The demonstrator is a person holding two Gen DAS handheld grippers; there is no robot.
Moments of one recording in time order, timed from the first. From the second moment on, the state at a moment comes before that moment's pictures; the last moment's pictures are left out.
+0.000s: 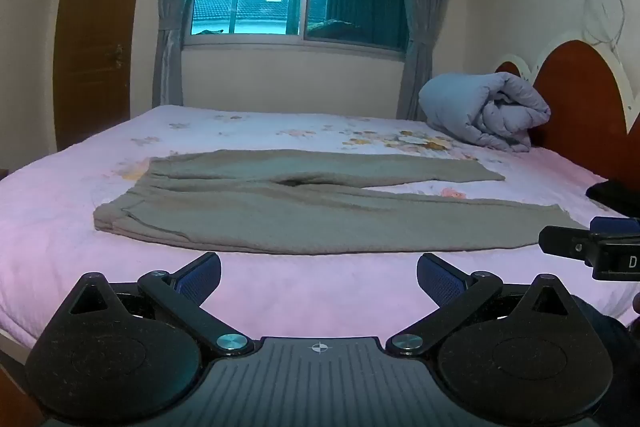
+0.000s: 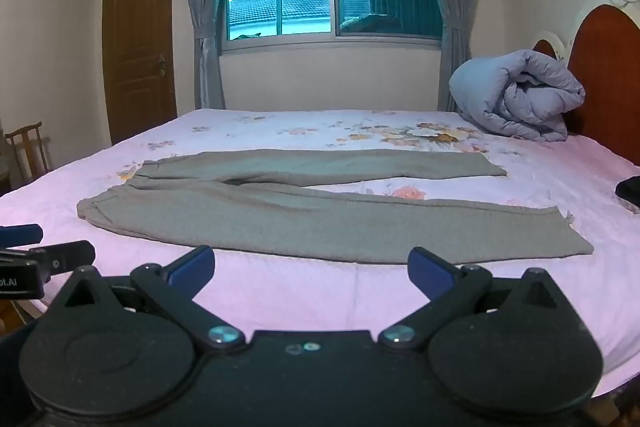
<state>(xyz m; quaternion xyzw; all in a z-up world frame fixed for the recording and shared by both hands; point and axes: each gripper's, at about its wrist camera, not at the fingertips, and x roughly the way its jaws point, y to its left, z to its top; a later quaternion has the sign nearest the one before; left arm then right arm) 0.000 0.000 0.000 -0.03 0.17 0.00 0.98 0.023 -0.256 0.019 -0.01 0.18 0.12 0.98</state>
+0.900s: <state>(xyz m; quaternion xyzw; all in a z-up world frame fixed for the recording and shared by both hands) 0.003 0.000 -0.002 -0.03 0.18 0.00 0.98 0.024 -0.256 0.017 -0.01 0.19 0.12 0.98</state>
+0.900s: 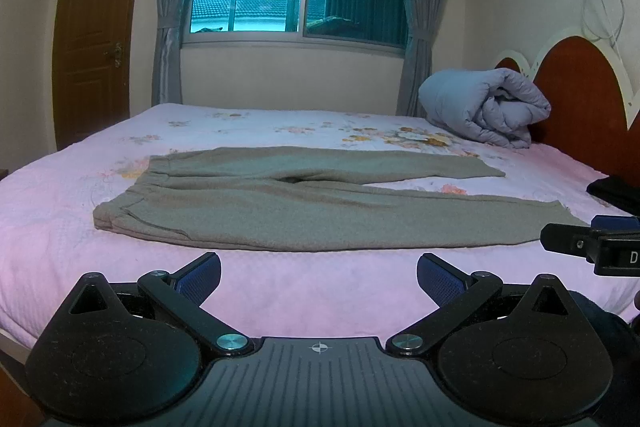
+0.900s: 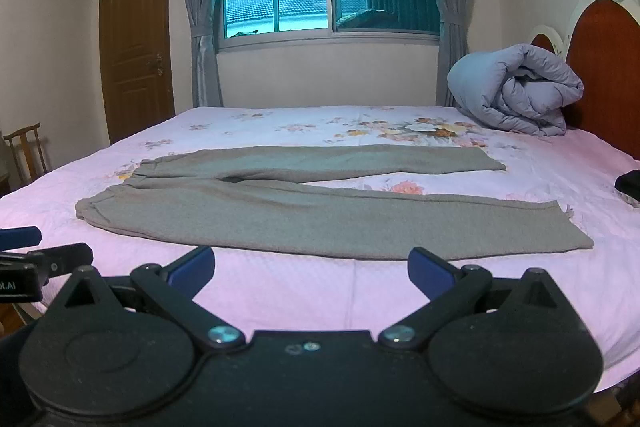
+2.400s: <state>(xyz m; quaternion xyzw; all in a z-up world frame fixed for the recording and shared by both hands) 0.004 0.000 -0.002 -0.03 0.18 0.00 0.98 0.026 -0.258 0.011 0.00 0.19 0.12 0.97</state>
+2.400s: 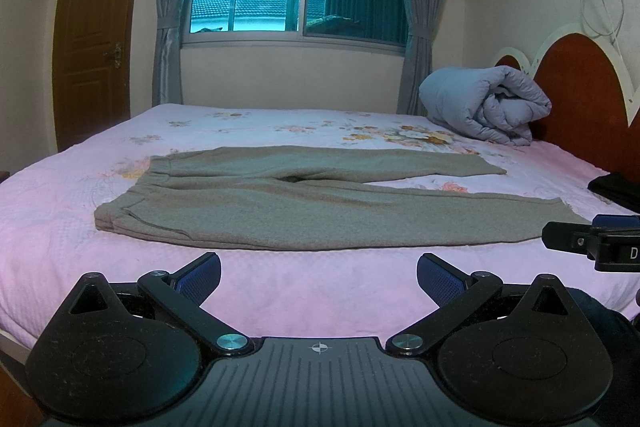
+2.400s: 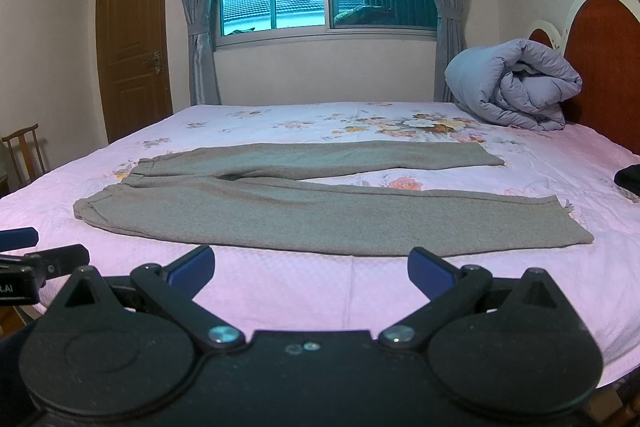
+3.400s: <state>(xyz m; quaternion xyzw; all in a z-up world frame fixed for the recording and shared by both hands) 0.016 0.041 0.001 -0.08 0.19 0.04 0.98 0.040 -0.278 0.017 0.02 0.21 0.12 0.97</state>
